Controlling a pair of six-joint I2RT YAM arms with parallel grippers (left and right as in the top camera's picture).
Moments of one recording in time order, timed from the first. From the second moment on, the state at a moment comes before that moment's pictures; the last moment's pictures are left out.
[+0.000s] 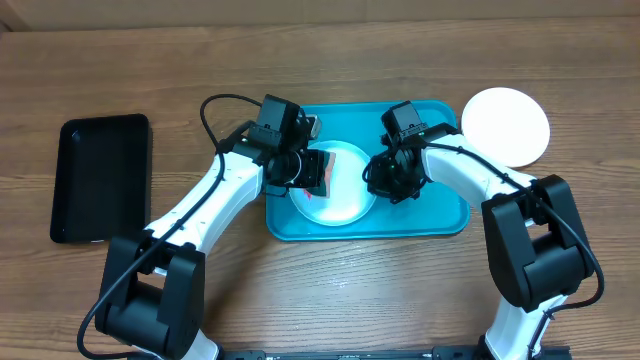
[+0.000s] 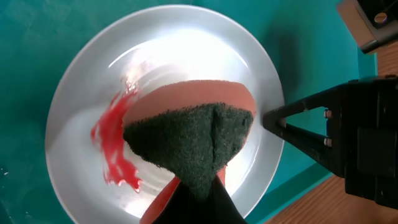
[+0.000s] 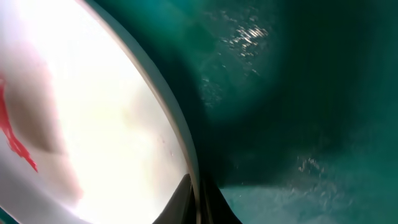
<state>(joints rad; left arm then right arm) -0.37 1.76 1.18 -0.57 0.37 -0.29 0.37 1.96 1.24 -0.70 -0.29 0.50</state>
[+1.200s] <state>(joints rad) -0.42 1.92 1.24 -0.70 0.06 -0.44 0.36 1.97 1.25 -0.72 -0.30 0.54</state>
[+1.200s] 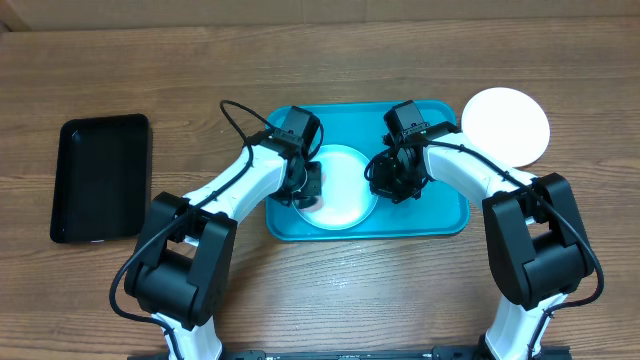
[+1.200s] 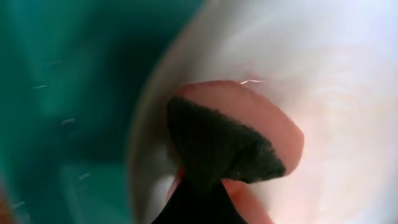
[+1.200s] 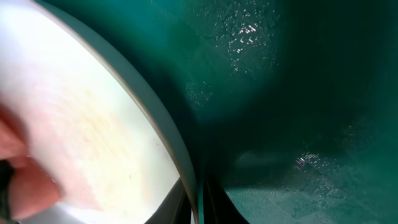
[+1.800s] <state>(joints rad) -0.45 1.99 1.30 -0.58 0.16 -0.51 0.36 1.97 1.25 -0.72 -0.29 0.54</state>
